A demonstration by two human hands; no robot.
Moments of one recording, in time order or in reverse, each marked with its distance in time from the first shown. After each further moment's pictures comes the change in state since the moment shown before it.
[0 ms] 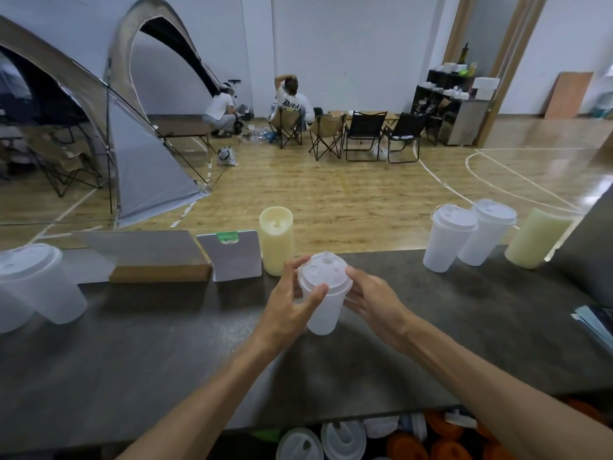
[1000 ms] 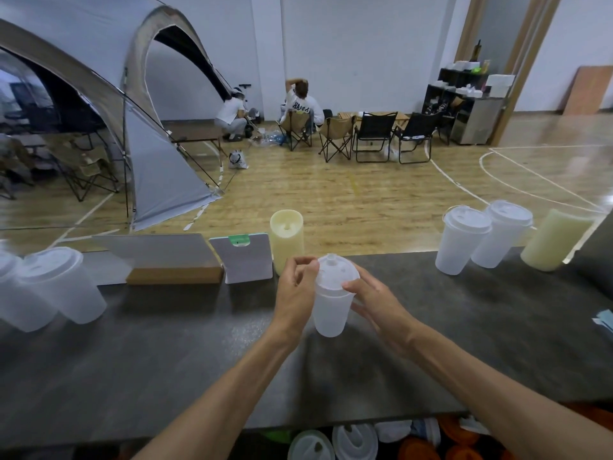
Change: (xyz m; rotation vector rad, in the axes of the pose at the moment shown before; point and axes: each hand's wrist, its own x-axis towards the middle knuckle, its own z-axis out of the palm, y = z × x) left_hand 0.014 0.016 0.007 -0.272 0.206 -0.220; right_hand 0.006 0.008 0.005 -0.049 -0.104 -0.117
